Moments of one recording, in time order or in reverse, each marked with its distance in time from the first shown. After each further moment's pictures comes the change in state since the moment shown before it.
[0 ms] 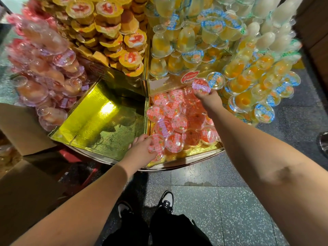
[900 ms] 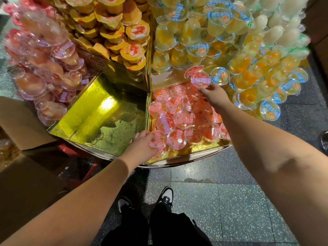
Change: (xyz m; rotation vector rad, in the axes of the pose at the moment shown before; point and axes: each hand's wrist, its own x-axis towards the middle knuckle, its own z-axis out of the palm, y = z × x) left_hand 0.004 -0.004 -0.001 -0.033 -0.032 -0.008; right_hand 0.018 0.009 -0.007 -0.025 -0.165 -0.150
